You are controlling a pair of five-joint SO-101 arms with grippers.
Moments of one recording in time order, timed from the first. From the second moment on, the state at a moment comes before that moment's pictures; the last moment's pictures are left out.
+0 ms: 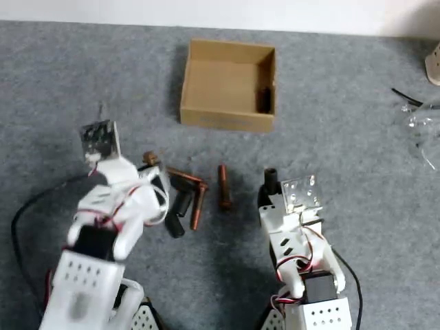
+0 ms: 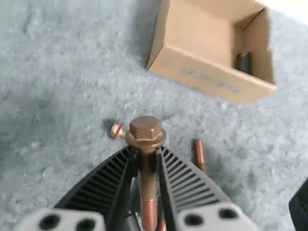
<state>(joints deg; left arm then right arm) 7.4 -72.8 66.9 49.5 29.1 -13.7 -104.5 95.6 43.6 8.3</state>
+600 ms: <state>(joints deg) 7.5 -103.6 83.8 43.5 24.9 -13.7 -104.5 95.6 43.6 8.3</state>
